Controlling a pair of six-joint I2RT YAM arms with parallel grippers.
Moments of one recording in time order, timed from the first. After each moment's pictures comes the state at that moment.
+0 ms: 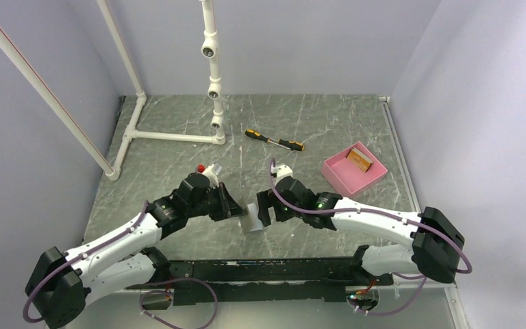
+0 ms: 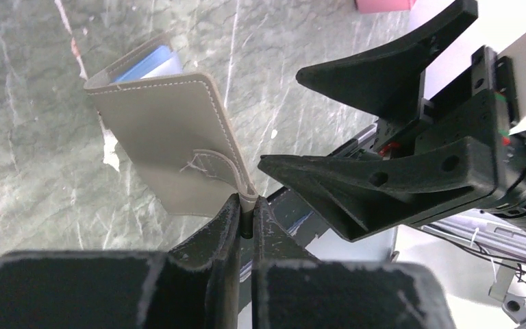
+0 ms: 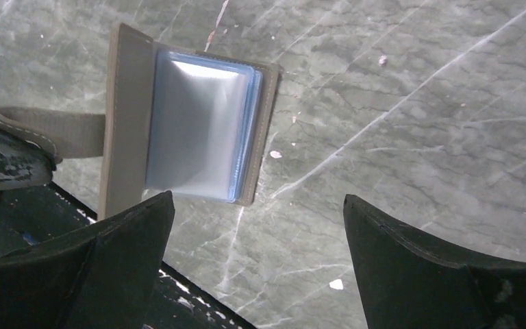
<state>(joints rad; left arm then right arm) -0.74 0.94 0.53 -0.18 0.25 -0.98 1.00 1.23 0.71 -0.26 0.15 0.54</state>
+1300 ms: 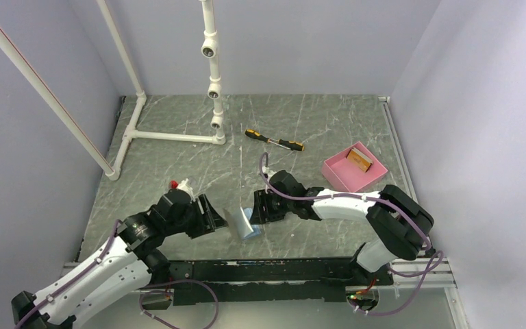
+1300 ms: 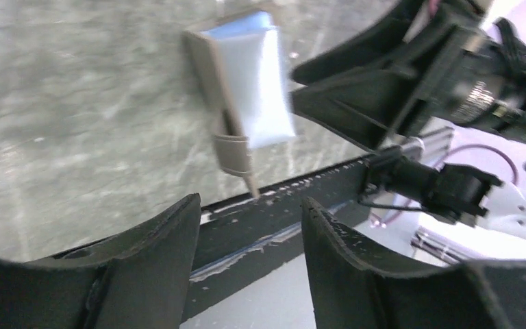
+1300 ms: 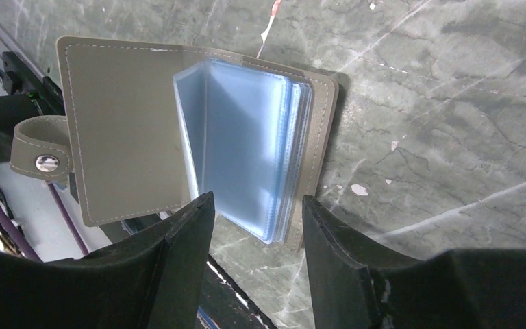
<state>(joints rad) -0.74 0.59 0.51 -0.69 0.06 -1.07 0.88 1.52 0.69 0.02 -0.30 0.68</state>
